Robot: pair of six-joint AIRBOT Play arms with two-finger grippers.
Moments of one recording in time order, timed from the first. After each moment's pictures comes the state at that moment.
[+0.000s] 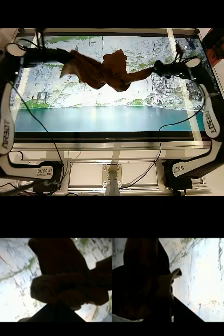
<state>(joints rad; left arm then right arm) 0.05 -1.50 1.59 0.71 -0.93 -0.74 -0.13 -1.66 1.51 -0.77 0.92 1.29</state>
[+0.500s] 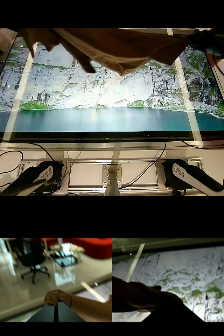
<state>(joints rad) 0.11 -1.03 1.59 0.70 -0.68 -0.69 -0.22 -1.08 1.53 -0.96 0.92 1.24</state>
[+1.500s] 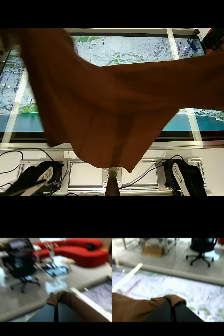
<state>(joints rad) -0.01 -1.04 1.59 0.70 -0.75 -0.72 -0.22 -0.56 1.49 -1.02 1.17 1.21</state>
